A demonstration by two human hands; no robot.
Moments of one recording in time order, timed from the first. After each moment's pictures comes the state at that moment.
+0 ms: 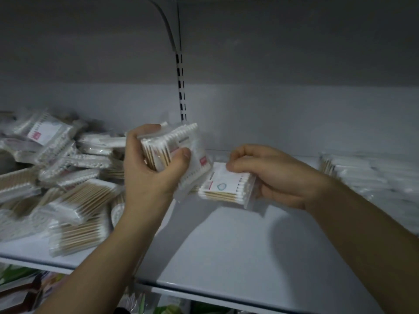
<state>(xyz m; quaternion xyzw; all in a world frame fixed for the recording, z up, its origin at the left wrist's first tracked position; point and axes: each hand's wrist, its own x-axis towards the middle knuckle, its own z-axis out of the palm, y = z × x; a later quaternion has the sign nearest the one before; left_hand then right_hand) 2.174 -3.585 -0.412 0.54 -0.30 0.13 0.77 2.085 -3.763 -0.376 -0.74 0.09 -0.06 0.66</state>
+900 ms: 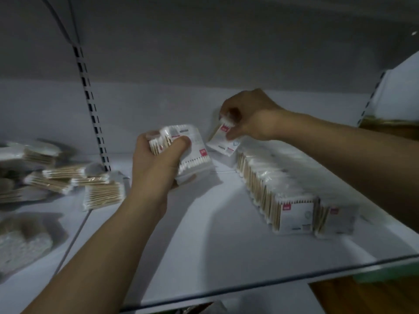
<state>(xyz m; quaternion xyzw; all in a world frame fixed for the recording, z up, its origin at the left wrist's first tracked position) 2.123 -3.688 -0.389 0.53 -0.21 -0.18 0.80 2.039 -3.881 -0.295 -0.97 0.16 -0.19 0.00</state>
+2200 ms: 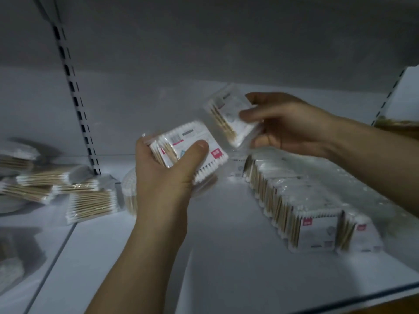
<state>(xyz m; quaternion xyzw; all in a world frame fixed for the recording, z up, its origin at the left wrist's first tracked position) 2.111 -3.698 -0.393 0.47 -0.22 -0.19 0.84 2.018 -3.878 -0.307 -0.74 0.13 -0.17 0.63</state>
